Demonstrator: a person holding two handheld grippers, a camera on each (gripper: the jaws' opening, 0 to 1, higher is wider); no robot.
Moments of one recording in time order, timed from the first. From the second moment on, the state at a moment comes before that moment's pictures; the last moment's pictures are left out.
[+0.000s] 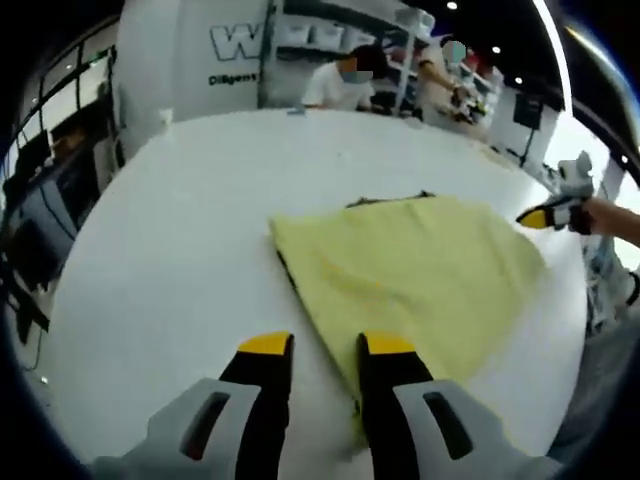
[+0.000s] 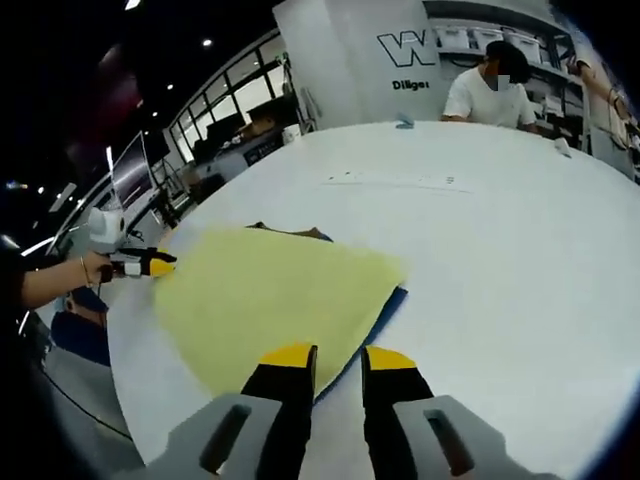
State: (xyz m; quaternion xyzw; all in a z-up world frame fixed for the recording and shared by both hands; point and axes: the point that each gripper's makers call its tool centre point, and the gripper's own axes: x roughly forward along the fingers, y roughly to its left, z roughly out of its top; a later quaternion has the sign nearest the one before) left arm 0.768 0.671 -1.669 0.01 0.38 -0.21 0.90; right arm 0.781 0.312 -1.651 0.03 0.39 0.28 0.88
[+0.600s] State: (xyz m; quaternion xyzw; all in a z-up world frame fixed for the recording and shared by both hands) left arm 0.723 0.667 -1.679 0.00 0.40 -0.21 0.89; right arm 0.719 0.323 -1.667 0.04 0.41 0.29 0.86
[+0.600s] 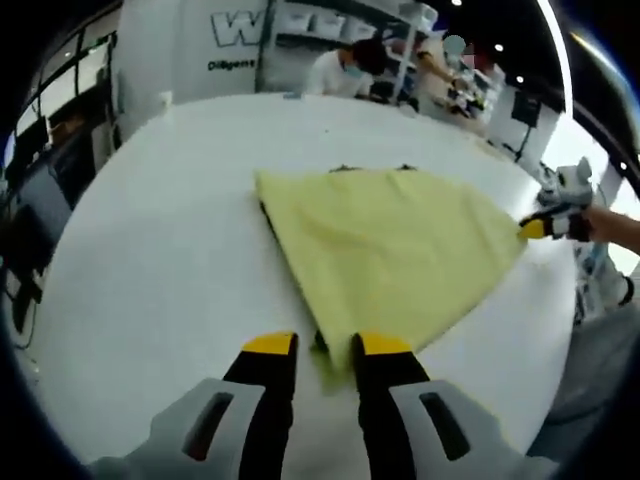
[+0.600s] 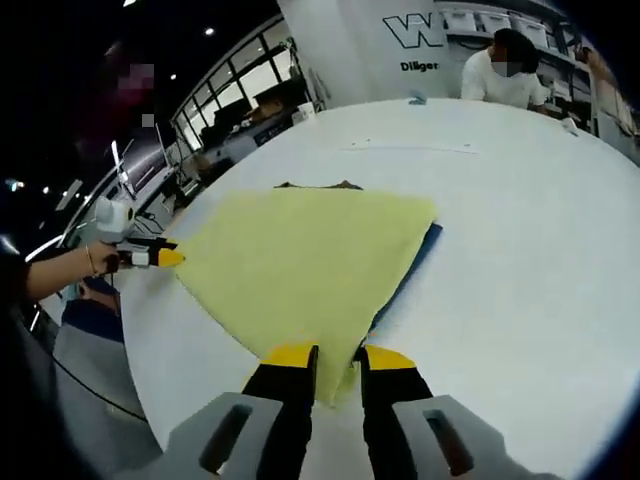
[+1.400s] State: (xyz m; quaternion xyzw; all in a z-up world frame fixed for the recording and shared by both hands) left arm 0.703 0.675 -1.680 0.00 0.40 -0.21 0.89; right arm 0.702 0.318 -1.667 0.04 0.41 0.29 0.86
